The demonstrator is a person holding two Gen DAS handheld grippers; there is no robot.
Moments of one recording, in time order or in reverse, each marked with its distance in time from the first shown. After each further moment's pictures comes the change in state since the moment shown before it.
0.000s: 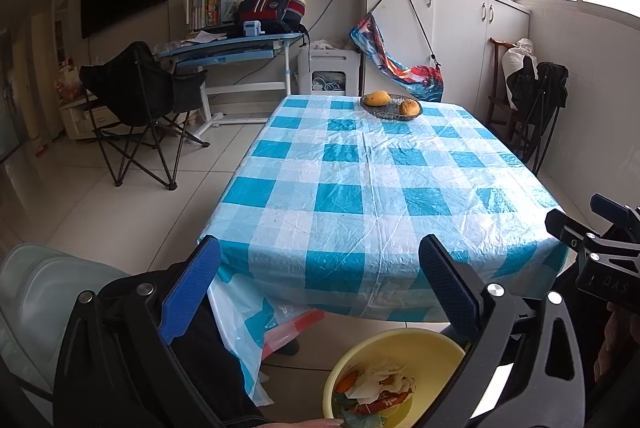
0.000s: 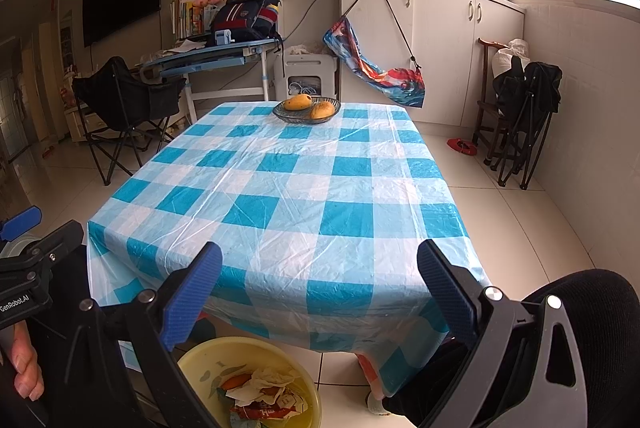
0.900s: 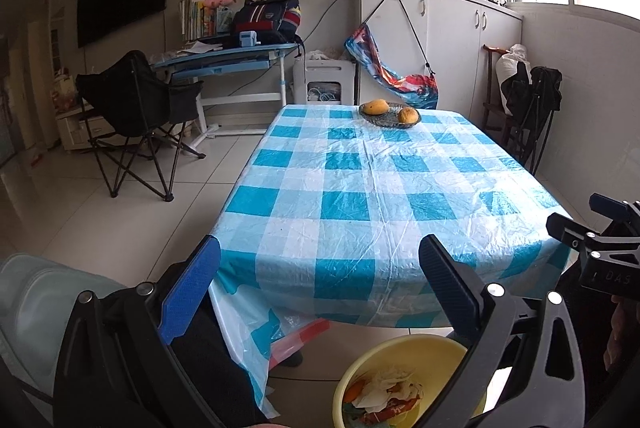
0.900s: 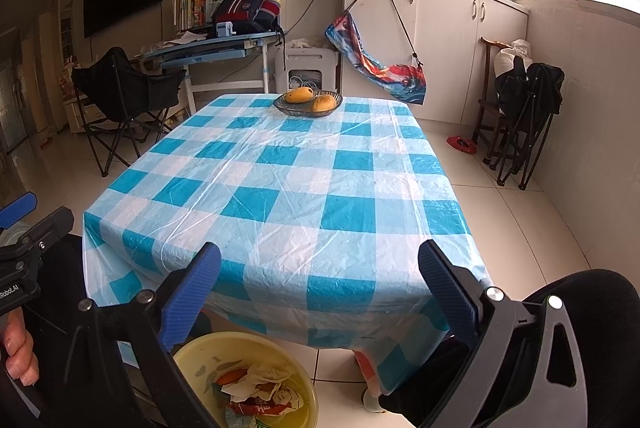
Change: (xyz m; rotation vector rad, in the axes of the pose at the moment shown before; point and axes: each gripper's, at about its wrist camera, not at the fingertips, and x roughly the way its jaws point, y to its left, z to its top) left arm 0.009 0.018 -0.003 0.025 -0.029 -0.010; right arm 0.005 0.006 -0.007 -0.029 0.016 -0.015
